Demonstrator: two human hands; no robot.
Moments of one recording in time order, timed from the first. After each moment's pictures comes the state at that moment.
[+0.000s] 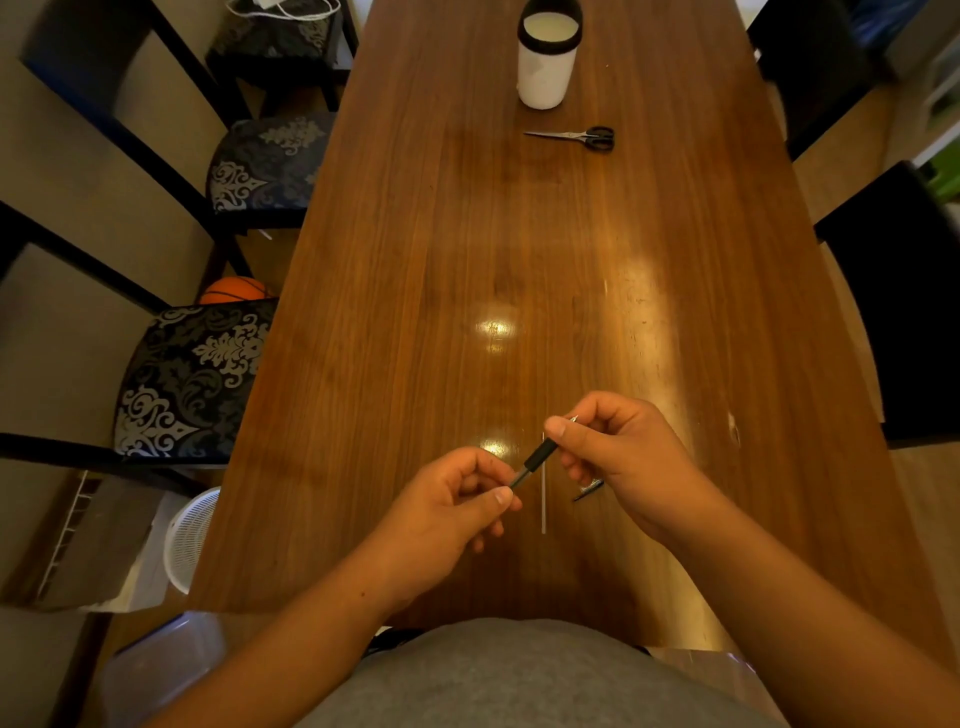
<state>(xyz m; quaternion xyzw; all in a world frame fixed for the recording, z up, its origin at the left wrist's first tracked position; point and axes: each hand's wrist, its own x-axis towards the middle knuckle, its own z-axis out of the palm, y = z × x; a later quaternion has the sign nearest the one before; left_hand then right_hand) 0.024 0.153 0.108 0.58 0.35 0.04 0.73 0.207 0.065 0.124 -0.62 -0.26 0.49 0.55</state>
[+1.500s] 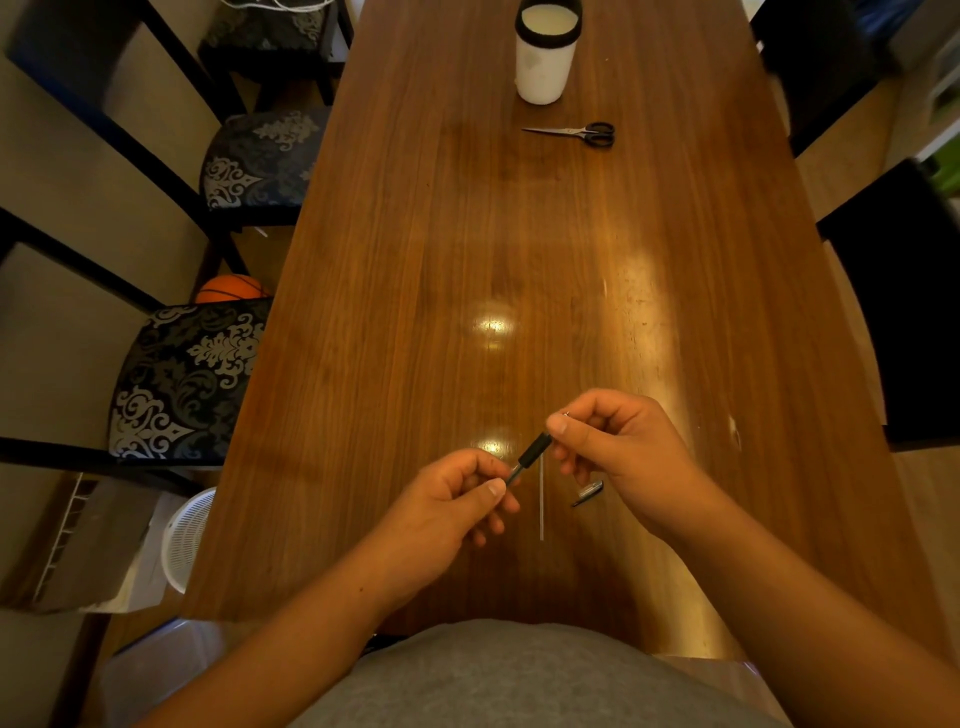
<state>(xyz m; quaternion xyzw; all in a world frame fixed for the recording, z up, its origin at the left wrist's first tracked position) 0.035 0.162 0.102 0.59 0.36 0.01 0.72 0.218 0.072 0.122 -0.63 -0.29 0.47 0.54</state>
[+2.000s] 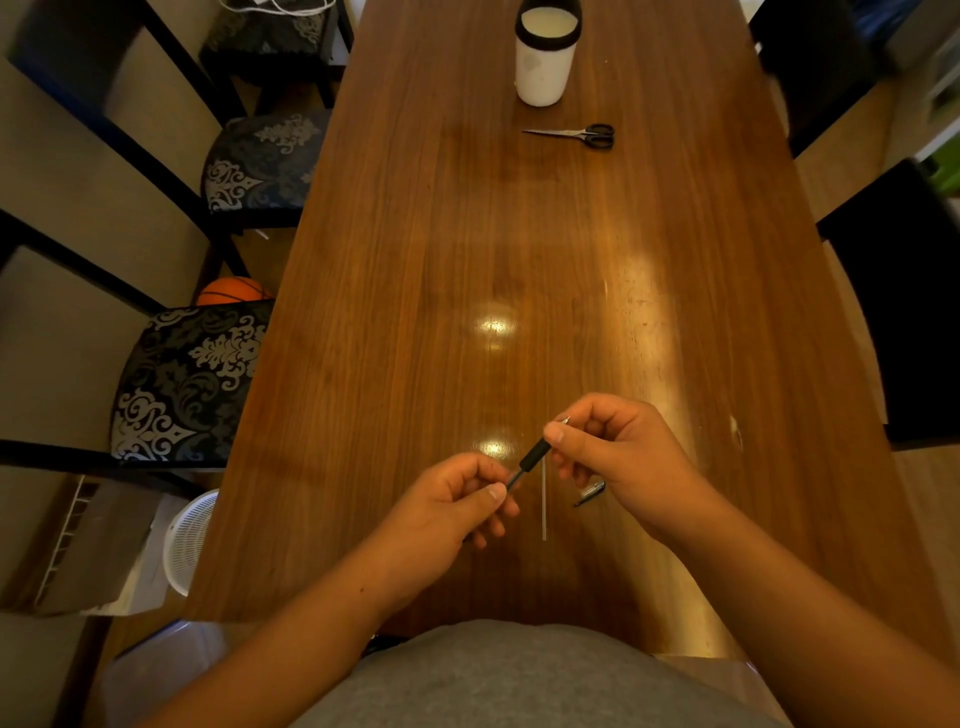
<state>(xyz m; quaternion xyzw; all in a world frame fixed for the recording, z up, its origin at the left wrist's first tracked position) 0.031 0.163 0.097 0.58 0.36 0.01 0.73 0.213 0.072 0.119 -0.63 -0.29 0.48 0.54</state>
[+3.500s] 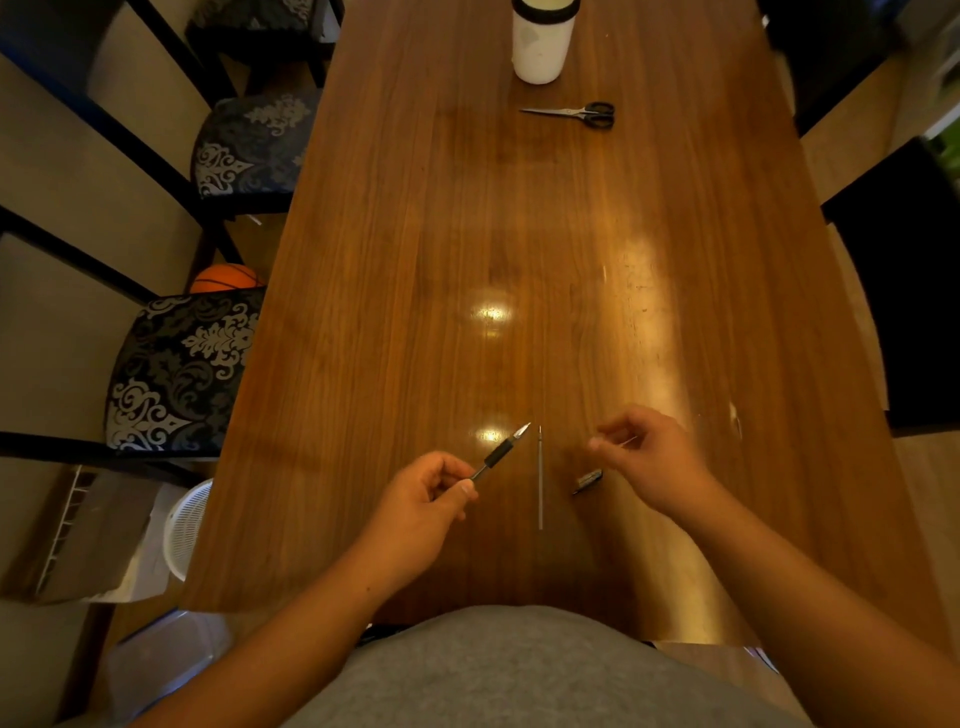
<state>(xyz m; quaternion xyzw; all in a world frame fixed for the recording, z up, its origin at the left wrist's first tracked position) 0.019 0.164 0.059 0.65 0.45 0.02 0.61 0.260 0.040 0.032 -0.83 -0.25 0.37 0.32</state>
